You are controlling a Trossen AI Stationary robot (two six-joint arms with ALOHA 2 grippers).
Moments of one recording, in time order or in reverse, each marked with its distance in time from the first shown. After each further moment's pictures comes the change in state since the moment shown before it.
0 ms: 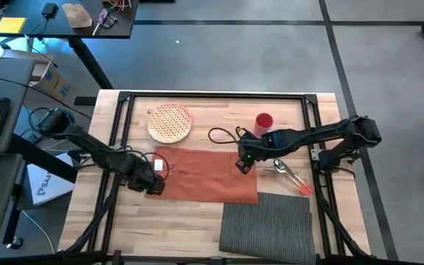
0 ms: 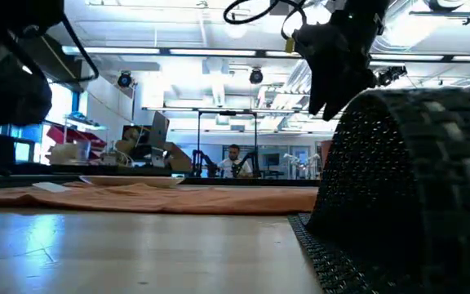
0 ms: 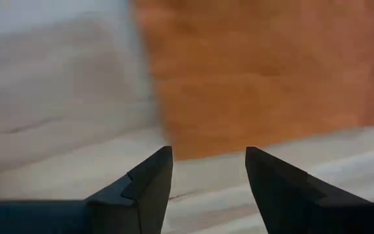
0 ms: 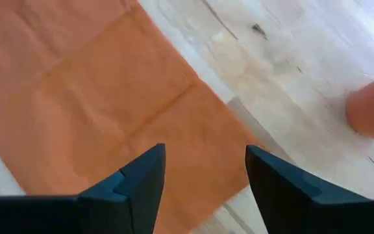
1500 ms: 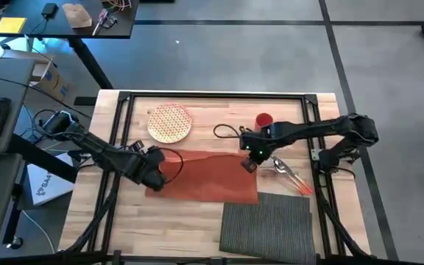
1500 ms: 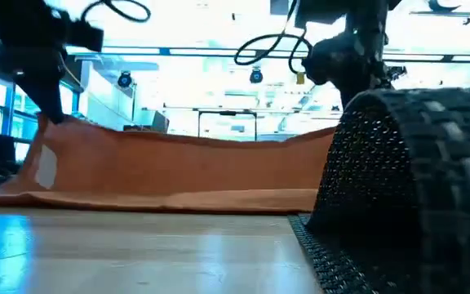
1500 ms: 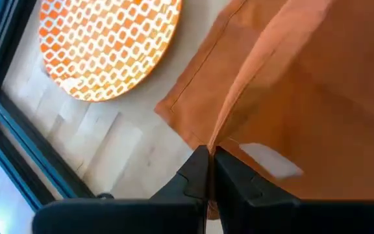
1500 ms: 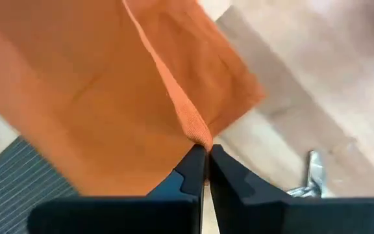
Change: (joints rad) left arm 0.045 0.103 0.351 -0.593 -0.670 0.842; right arm -0.111 0.039 0.000 -0.158 -0.271 0.009
